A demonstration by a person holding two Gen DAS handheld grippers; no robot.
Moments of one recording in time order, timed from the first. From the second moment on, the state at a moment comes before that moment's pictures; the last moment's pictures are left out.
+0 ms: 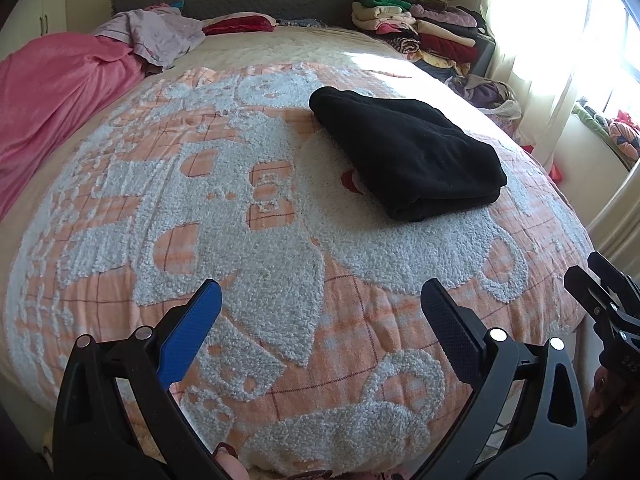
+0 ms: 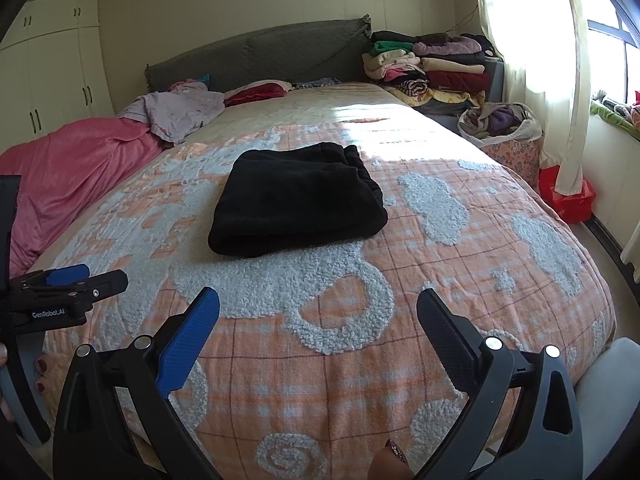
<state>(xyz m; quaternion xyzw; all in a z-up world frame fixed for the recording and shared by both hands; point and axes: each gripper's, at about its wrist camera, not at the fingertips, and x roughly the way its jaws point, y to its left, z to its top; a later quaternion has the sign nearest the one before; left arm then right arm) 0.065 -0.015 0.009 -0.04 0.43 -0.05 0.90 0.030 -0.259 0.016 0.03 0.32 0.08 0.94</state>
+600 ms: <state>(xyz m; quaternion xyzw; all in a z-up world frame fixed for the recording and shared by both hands) 0.066 -0.016 0.006 -0.04 0.43 -0.05 0.90 0.030 -0.259 0.017 0.02 0.32 0.08 0.94</state>
